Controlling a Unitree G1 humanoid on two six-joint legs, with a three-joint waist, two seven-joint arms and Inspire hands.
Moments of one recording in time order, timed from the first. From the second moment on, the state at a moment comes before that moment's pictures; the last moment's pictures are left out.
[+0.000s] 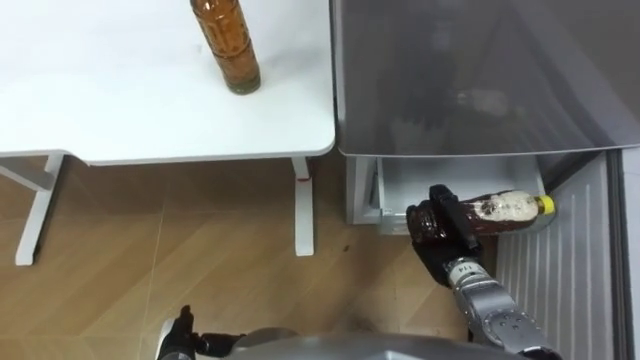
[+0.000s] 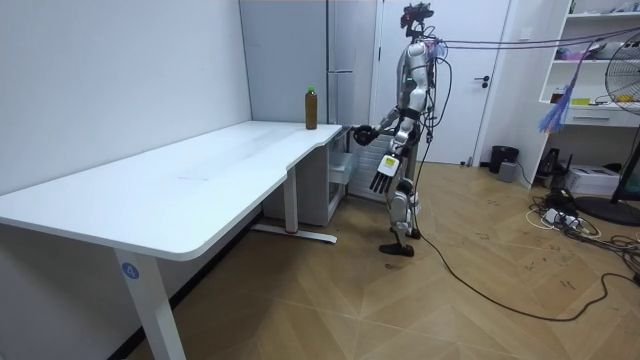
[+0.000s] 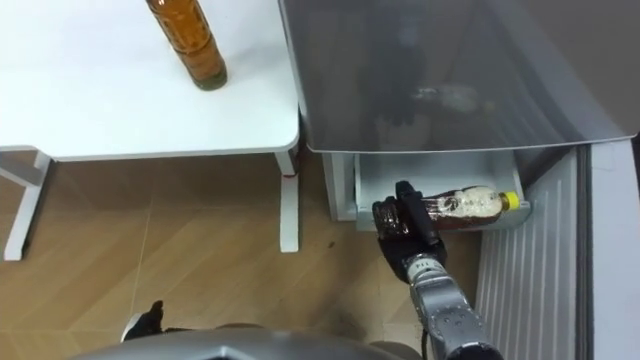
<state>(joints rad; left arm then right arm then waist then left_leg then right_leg) 0.24 0.18 -0.12 0.99 -0.03 0.02 0.19 0.09 -0.19 0.23 0.72 1.62 -0.03 0.04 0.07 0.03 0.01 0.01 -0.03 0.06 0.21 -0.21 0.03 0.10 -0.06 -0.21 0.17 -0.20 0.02</state>
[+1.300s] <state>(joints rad) 0.00 0.20 -0.18 1.10 -0.02 0.06 0.12 -0.54 -0.30 -0.11 1.18 1.66 0.04 -0.04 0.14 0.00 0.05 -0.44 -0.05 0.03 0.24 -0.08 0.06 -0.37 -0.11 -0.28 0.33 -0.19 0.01</state>
